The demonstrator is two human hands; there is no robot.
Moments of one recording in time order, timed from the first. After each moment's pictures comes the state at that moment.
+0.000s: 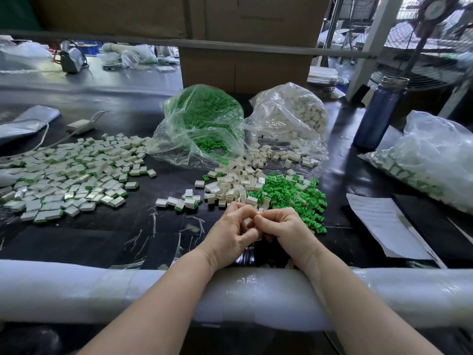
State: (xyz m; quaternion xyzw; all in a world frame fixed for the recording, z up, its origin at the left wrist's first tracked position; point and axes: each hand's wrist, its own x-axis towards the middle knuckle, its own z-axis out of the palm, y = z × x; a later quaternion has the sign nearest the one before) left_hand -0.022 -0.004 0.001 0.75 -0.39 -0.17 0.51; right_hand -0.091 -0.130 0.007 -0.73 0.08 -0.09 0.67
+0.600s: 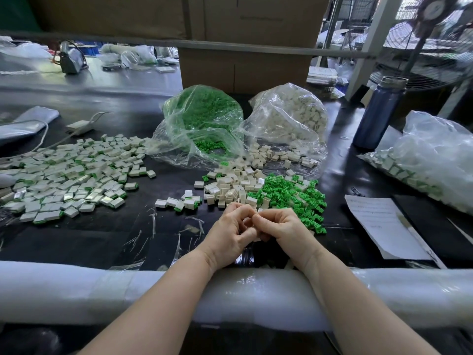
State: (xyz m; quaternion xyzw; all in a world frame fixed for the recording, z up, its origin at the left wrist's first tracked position) left_hand -0.020 -0.004 0.000 0.76 -0.39 -0.15 0.50; right_hand -0.088 -0.130 0.002 -0.73 0.07 -0.09 0.68
